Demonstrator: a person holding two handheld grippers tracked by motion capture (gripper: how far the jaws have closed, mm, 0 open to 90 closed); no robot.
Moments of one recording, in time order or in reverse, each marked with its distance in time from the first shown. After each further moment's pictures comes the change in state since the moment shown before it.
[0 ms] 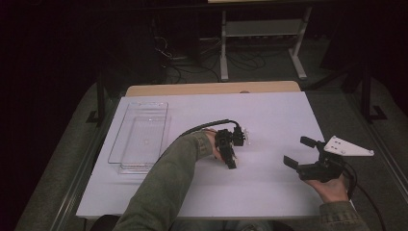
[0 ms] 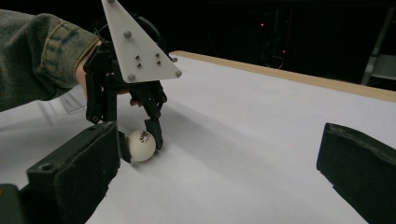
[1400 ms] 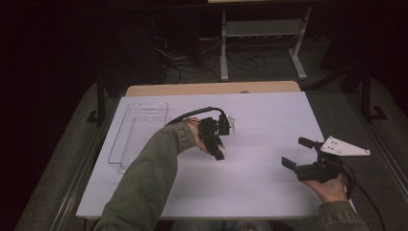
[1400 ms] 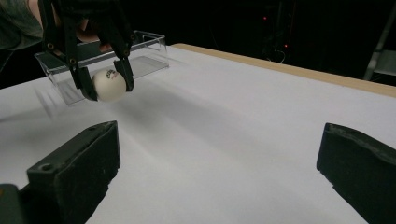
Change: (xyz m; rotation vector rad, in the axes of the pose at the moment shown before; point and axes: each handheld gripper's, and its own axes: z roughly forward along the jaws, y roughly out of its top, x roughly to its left) left arm -0.020 -0.030 -0.074 -0.038 0.051 -0.034; right arm 0.003 0.000 0.004 0.030 0.002 -0.013
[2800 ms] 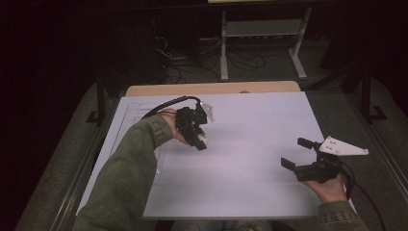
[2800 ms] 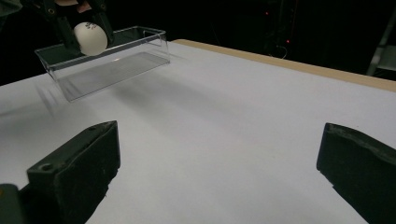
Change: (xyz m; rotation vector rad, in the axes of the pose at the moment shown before) left arm -0.005 -0.043 -0.052 -0.055 0.090 -0.059; right arm 0.000 -0.001 0.002 0.019 0.005 0.001
